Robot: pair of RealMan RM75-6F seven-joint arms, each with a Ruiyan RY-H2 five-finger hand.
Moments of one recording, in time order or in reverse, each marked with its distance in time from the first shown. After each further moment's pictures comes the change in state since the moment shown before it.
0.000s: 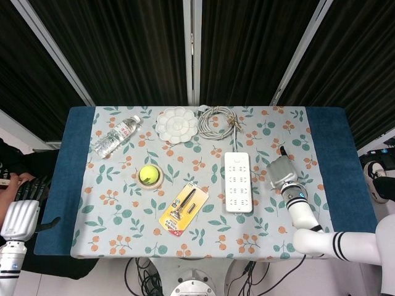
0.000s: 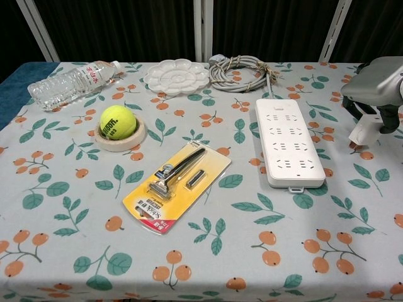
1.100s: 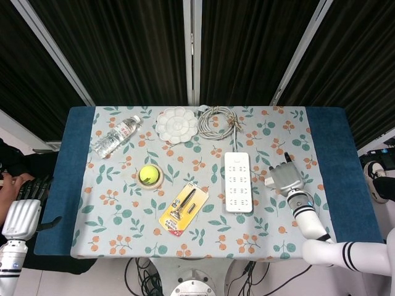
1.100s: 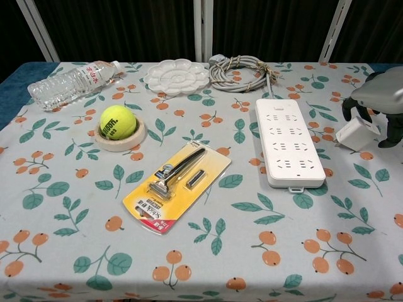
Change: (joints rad) left arm -0.006 -0.005 0.000 0.013 0.006 -0.006 -0.010; right arm -0.109 0.017 -0.010 -0.022 -0.167 0.040 0.236
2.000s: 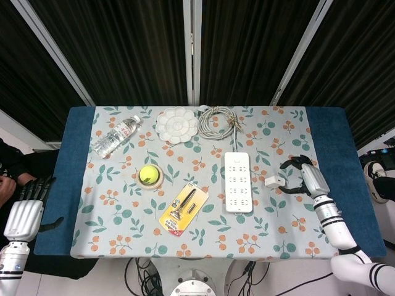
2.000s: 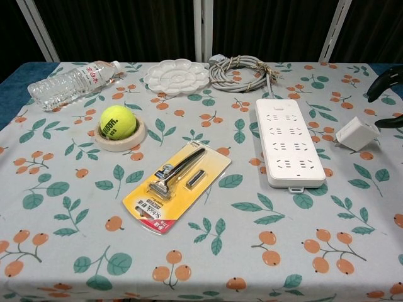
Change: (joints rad) left arm 0.006 0.010 0.005 -0.050 0.016 0.023 0.036; right arm -0.364 -0.052 0.129 0.364 -0.649 0.008 1.467
